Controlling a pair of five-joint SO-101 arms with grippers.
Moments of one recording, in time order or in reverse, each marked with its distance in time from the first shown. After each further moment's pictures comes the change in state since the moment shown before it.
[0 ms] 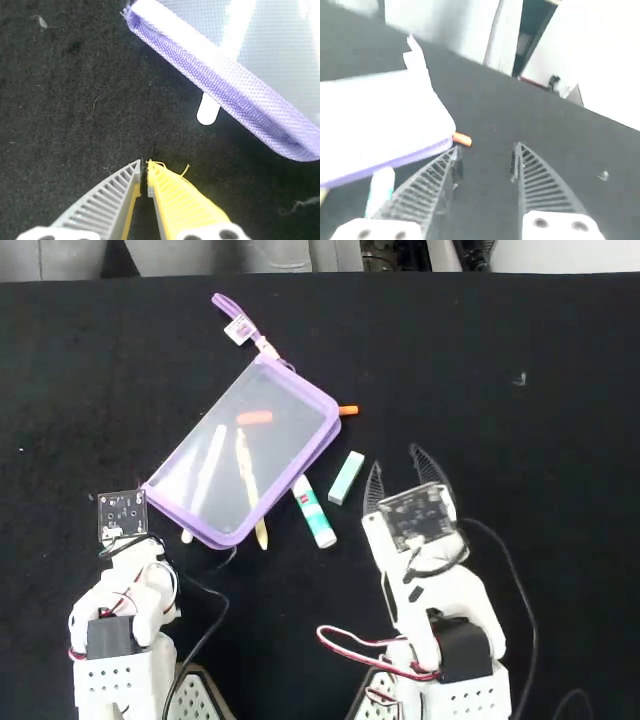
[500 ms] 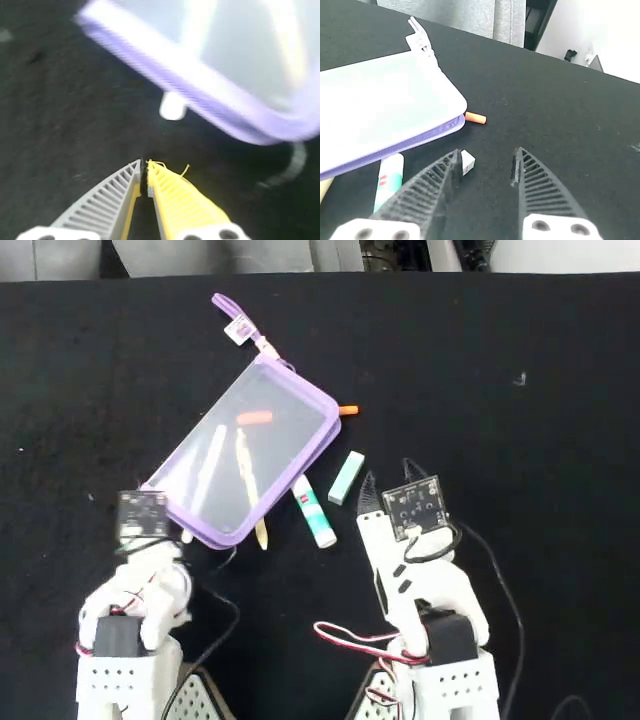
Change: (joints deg) left arm 8.3 0.0 0.0 0.0 0.1; right arm 0.0 0.0 10.7 -5.3 -6.6
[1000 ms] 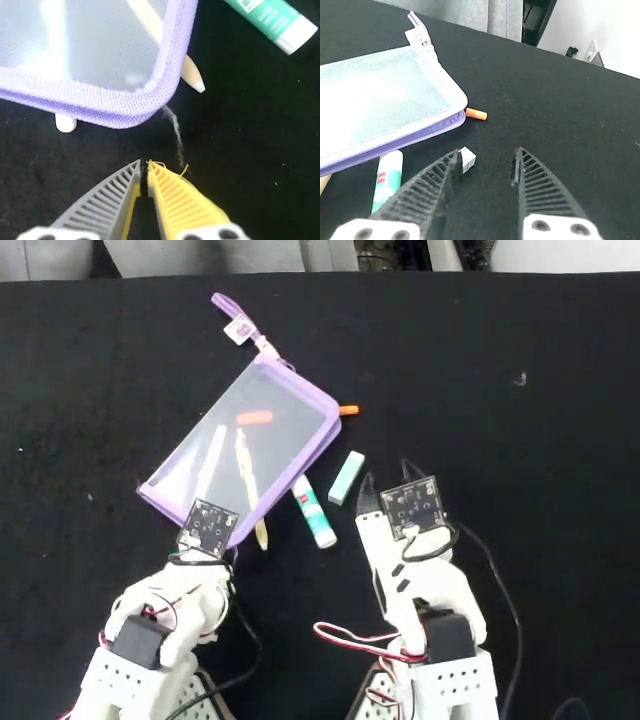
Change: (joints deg) left arm 21.1 0.0 0.0 0.1 0.0; right arm 0.0 0.0 1.8 -1.5 0.0
